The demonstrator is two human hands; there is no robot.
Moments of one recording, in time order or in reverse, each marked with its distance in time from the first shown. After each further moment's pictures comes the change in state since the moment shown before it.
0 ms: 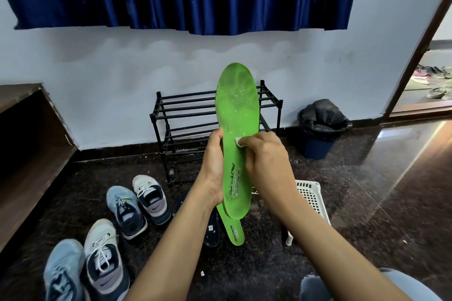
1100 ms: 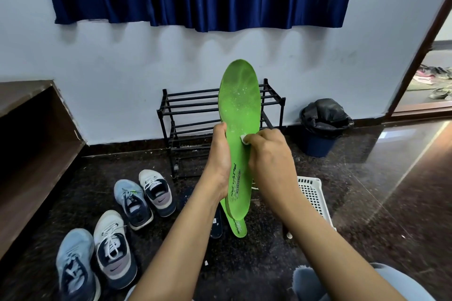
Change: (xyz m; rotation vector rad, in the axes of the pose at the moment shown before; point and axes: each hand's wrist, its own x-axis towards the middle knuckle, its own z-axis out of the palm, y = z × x) left_hand -0.020 0.001 0.004 0.099 0.011 0.068; right_hand -0.016 -0.018 -0.012 -0.087 0.054 -0.031
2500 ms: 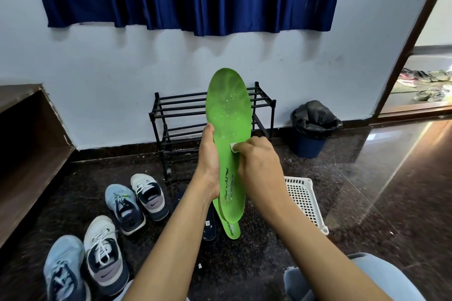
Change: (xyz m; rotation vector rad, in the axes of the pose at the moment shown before) left_hand -0.005 -0.004 -0.002 -0.086 0.023 -0.033; right_hand -0.015 -0.007 -0.006 0.020 -0.045 0.030
